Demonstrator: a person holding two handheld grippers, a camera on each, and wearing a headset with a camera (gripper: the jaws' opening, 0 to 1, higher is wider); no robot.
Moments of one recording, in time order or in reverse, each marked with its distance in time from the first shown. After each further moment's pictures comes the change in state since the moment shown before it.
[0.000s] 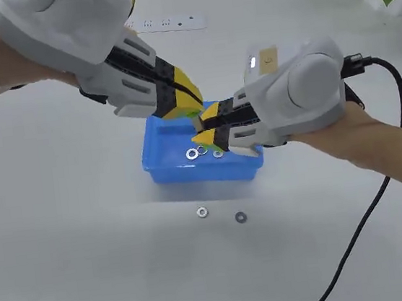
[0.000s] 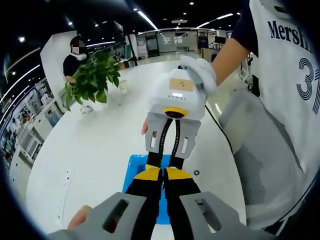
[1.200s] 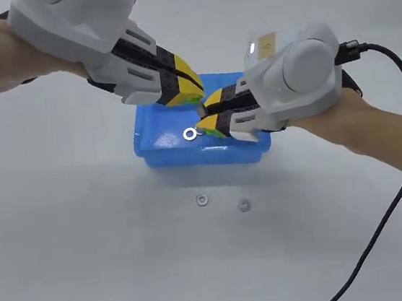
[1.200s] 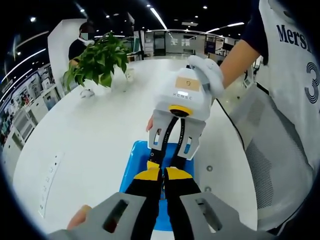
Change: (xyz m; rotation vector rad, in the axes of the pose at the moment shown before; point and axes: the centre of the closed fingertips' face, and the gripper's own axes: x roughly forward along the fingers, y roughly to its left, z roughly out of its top) left arm 0.036 0.025 -0.041 -0.104 0.001 -0.026; right arm 0.031 -0.015 -0.047 0.096 0.039 0.023
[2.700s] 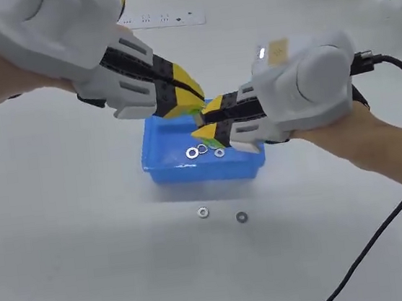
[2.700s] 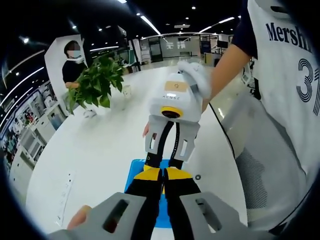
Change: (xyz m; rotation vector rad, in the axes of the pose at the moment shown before) left arm -0.041 -0.036 0.045 0.120 -0.055 0.050; right arm -0.042 0.022 0.052 -0.031 -0.096 -0.044
